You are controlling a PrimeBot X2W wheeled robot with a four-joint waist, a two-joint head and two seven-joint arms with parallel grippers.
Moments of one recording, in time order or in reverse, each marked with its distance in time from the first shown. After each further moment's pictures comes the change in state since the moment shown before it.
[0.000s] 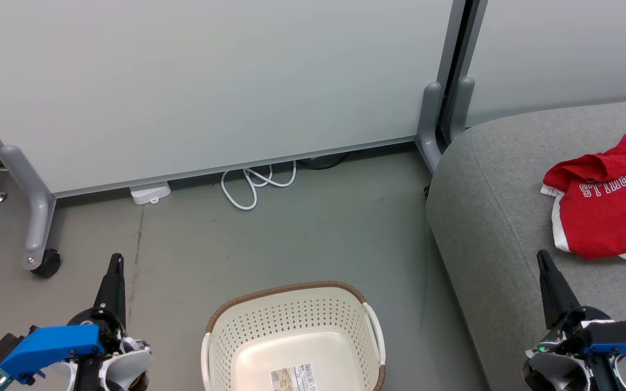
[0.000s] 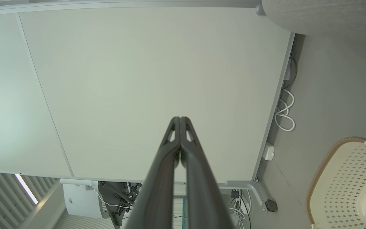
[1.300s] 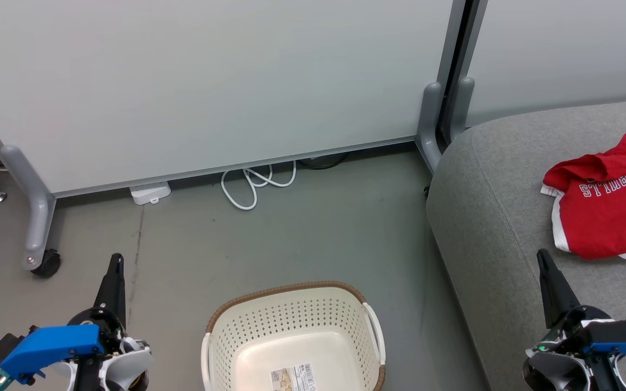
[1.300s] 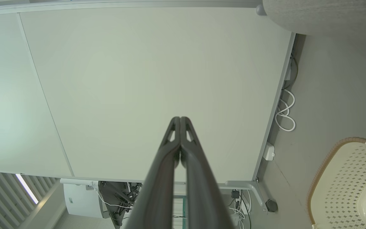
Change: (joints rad) left arm 0.000 0.000 0.000 0.000 0.000 0.000 0.000; right arm -0.002 0.000 0.000 0.000 0.000 0.000 0.000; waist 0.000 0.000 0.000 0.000
